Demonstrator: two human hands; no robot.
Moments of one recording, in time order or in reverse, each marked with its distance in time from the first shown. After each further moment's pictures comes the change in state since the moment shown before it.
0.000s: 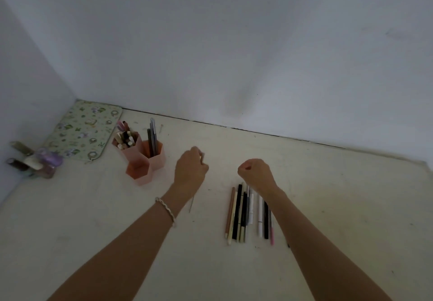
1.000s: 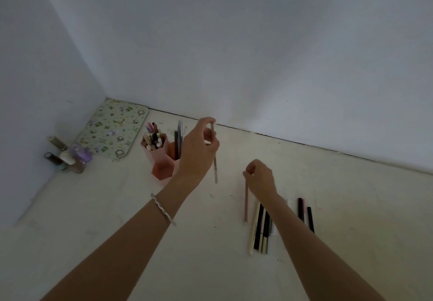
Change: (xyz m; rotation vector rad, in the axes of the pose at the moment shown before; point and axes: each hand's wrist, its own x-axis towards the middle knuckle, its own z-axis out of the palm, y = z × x) left_hand 0.008 0.002 -0.072 -0.467 0.284 0.227; right_hand 0.020 -0.016 0.056 -0.070 0.115 -0.077
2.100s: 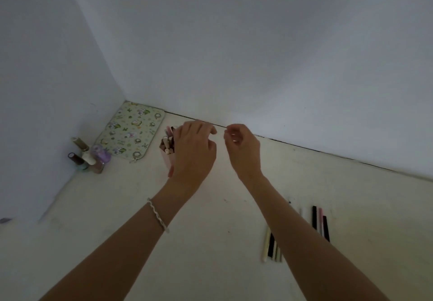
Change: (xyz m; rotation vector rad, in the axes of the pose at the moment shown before) left_hand 0.002 -0.007 -0.042 0.609 0.172 0.249; right_hand -0.009 -0.133 0.005 0.476 0.175 -0.320
